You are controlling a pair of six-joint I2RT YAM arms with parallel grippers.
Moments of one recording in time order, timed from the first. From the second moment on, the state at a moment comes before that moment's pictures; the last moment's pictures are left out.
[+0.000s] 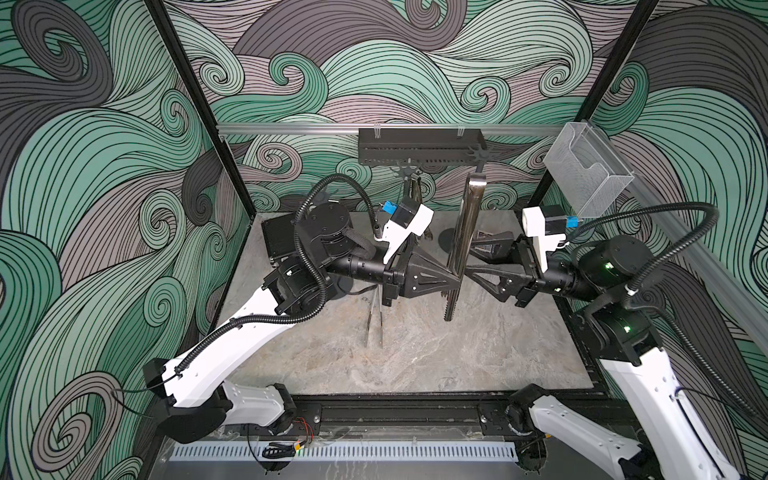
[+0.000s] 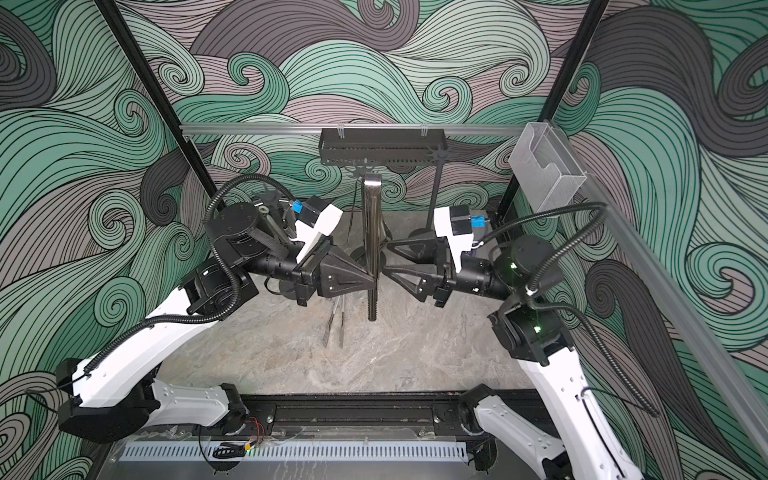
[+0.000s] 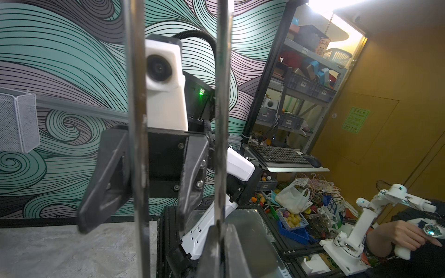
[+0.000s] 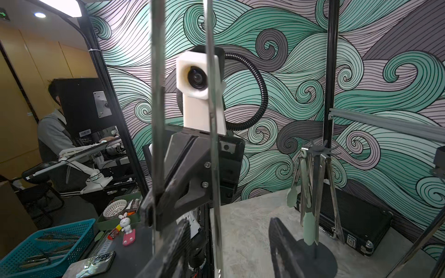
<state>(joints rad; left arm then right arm) -0.91 1.30 1.63 -0.17 0.93 -0.39 0.45 0.93 1.35 -0.20 -0.95 0.31</state>
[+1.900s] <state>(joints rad) -0.81 1.10 1.48 -0.51 0.38 -0.19 0.37 1.02 1.55 -0.60 -0.40 0.03</state>
